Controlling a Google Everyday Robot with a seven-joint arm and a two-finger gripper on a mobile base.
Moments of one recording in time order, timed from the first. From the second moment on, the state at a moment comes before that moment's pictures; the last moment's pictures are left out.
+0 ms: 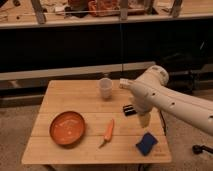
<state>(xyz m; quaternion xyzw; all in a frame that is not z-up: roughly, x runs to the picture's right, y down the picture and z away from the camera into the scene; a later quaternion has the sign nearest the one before) 0.153 0.105 0.668 -0.24 -0.02 -0.17 0.96</state>
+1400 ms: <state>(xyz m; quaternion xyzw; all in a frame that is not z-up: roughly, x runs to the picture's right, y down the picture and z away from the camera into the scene) 0.062 0.104 0.671 -0.21 -0.08 -0.34 0.91</state>
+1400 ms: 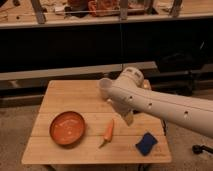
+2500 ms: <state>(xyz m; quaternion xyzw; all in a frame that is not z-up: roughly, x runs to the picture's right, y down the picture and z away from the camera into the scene) 0.016 0.108 0.671 -0.20 -0.12 -0.43 0.87</state>
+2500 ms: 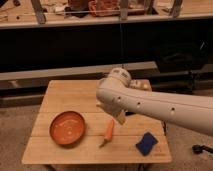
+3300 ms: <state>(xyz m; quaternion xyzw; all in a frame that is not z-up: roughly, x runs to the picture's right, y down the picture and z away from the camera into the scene) -0.008 0.104 0.668 -0.19 -0.13 -0.49 0.84</state>
